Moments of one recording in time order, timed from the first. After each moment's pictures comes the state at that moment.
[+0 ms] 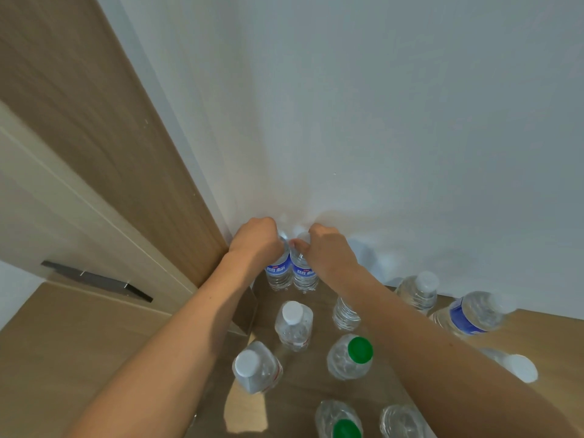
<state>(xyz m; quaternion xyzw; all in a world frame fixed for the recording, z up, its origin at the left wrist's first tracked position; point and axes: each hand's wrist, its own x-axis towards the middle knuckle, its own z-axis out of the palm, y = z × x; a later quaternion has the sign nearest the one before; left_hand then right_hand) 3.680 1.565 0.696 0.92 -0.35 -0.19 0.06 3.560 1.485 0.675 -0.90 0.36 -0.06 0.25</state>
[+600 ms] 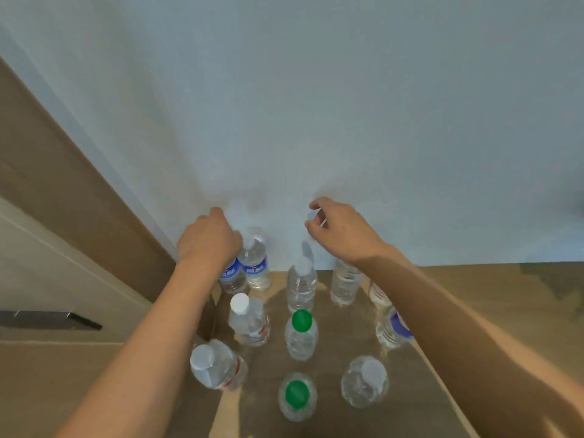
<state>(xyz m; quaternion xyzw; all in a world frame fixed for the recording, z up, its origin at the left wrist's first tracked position) 3.627 1.571 0.741 0.93 -0.37 -0.06 0.06 3.434 1.441 0.746 -0.88 0.37 -0.11 0.28</state>
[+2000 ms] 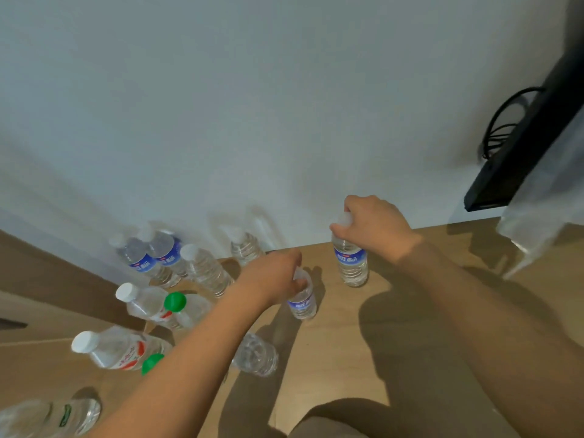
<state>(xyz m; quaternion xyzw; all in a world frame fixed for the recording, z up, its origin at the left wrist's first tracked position) 3.331 1.477 0.700 0.77 -0.61 -0.19 -0.06 3.173 1.335 0.717 -0.89 0.43 -0.06 0.16</state>
